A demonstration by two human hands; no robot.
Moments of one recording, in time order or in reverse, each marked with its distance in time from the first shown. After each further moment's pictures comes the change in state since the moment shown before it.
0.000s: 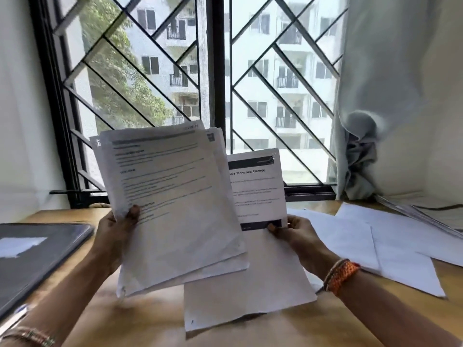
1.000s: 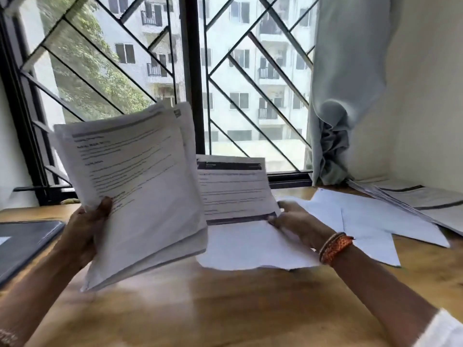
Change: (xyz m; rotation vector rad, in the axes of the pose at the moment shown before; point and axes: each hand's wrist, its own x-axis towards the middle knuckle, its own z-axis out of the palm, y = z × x) left_hand -0.004 0.006 -0.002 -0.096 -0.180 -0.117; right_hand 0.003 -0.013 -0.047 -0.436 -0.030 0.072
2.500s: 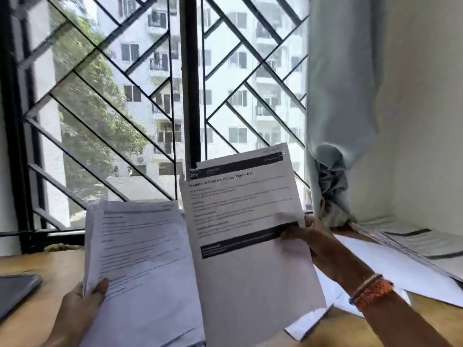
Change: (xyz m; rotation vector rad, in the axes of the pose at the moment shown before) left_hand 0.005 -0.034 0.010 0.336 0.387 -0.173; right_hand 0.001 -0.047 -0.041 0.476 -0.063 -0.191
